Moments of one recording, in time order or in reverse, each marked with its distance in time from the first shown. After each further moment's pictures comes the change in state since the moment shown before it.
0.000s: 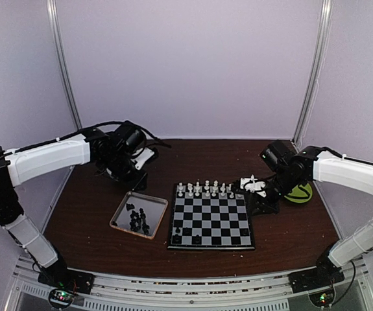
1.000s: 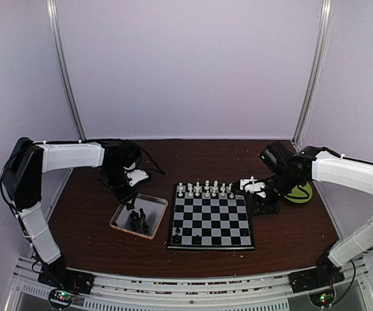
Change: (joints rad) left arm 0.195 0.176 -0.117 0.009 0.003 0.336; right arm 0.000 0.012 0.000 -0.005 0.019 -0.002
